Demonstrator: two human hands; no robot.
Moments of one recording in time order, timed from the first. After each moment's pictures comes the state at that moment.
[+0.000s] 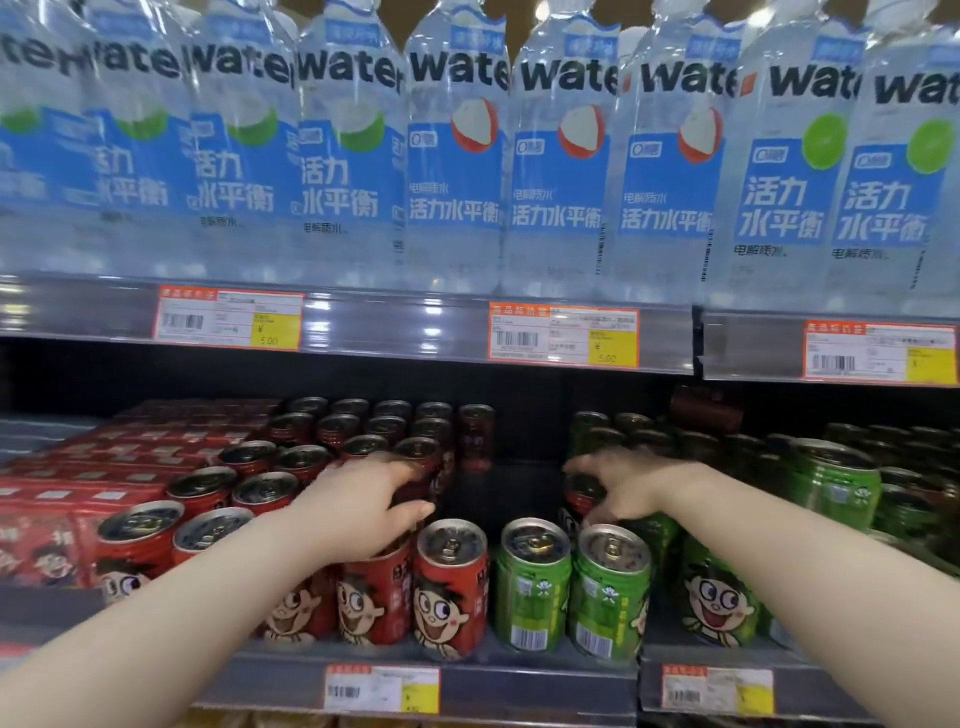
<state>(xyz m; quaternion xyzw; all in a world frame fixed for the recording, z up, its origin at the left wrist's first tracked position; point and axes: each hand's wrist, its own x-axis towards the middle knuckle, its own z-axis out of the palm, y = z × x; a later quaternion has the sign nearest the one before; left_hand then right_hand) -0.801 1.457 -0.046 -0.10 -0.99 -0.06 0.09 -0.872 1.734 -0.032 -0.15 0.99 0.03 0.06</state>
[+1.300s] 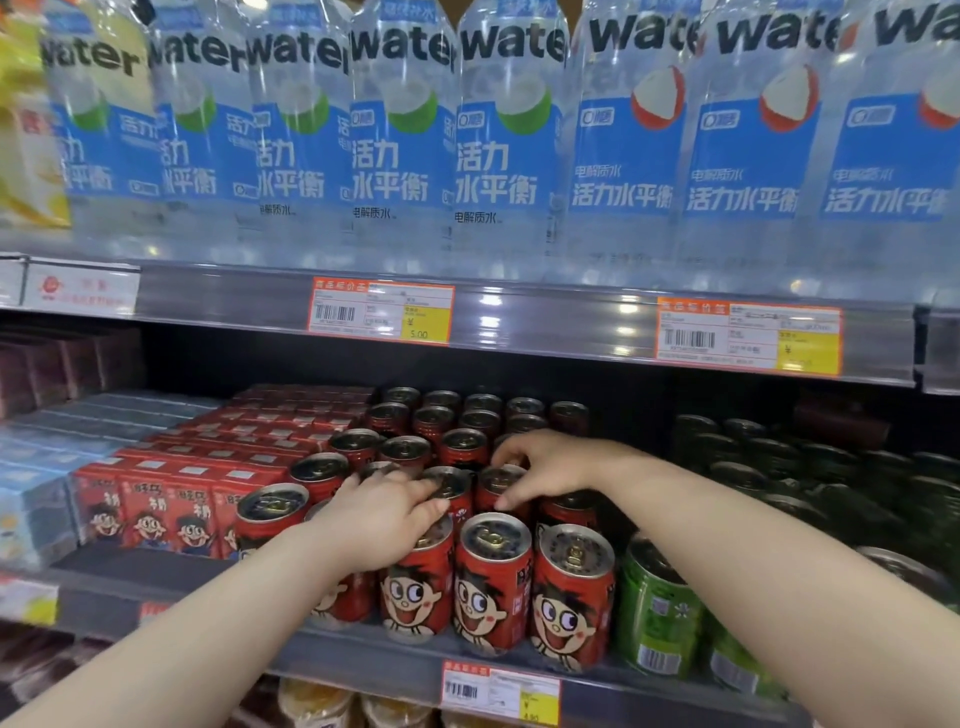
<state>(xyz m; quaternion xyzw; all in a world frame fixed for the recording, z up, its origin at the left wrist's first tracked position) -0.800 1.376 -0.066 -0.02 -1.00 -0.06 0.02 -0.893 1.563 -0.033 -0.28 0.94 -0.15 0.09</state>
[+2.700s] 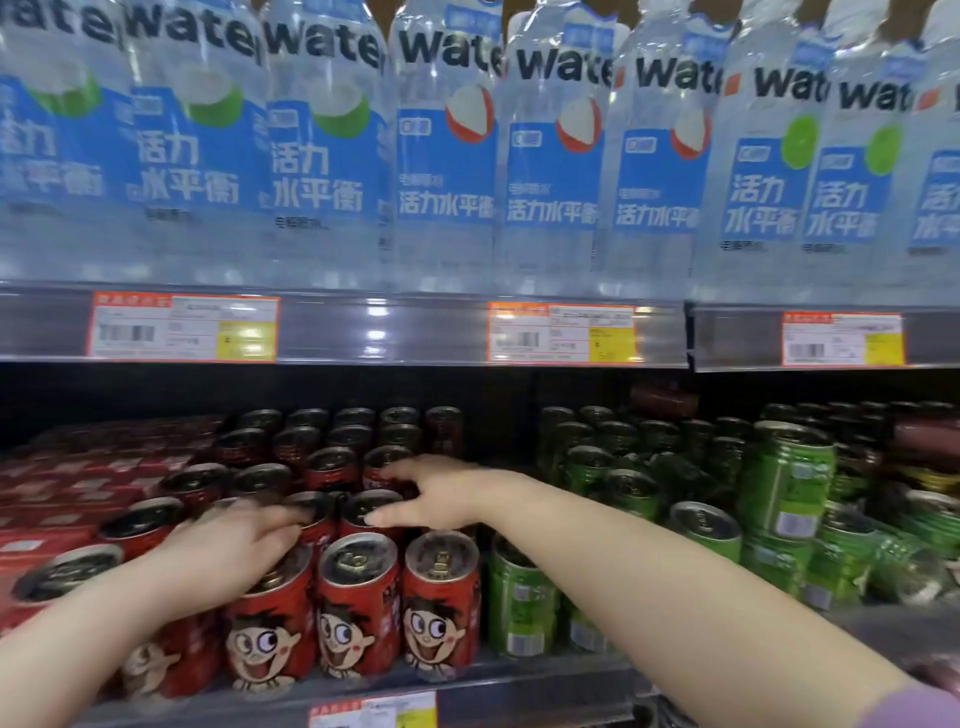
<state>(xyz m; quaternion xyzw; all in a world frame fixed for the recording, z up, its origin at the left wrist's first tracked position) -0.819 1.360 -0.073 -0.03 -0.99 -0.13 0.03 -0.851 1.580 -0.031 -0.26 0.95 -0.15 0.06</state>
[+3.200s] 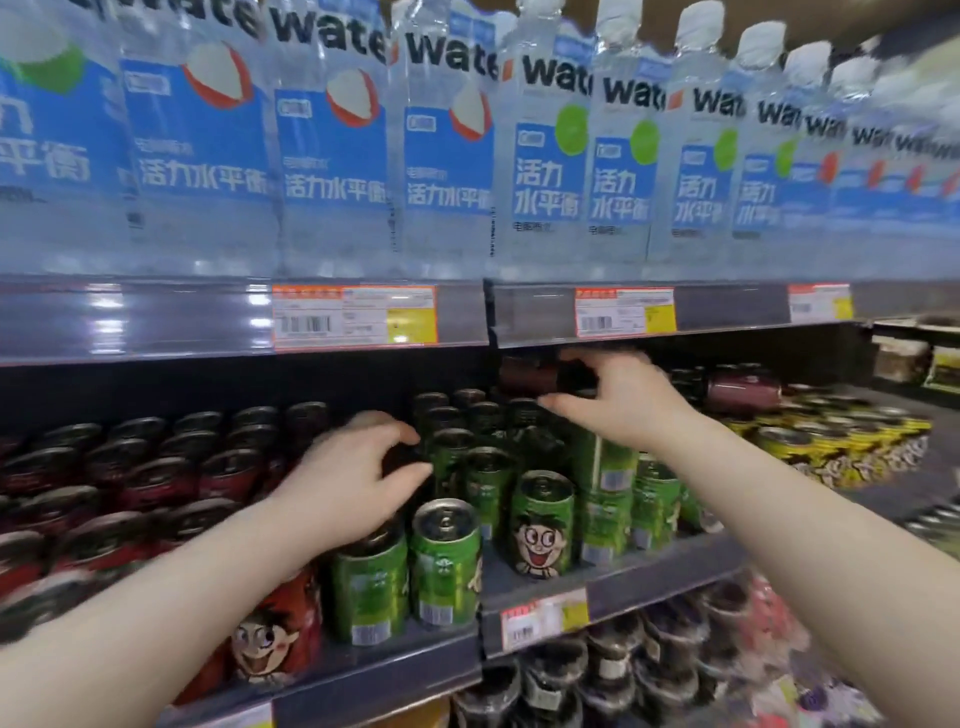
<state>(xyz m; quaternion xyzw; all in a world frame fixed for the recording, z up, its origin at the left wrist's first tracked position) -0.808 1.573 -0.029 -0.29 -0.91 -0.22 0.17 -0.770 1.826 0.016 0.04 0.96 -0.12 -0.27</state>
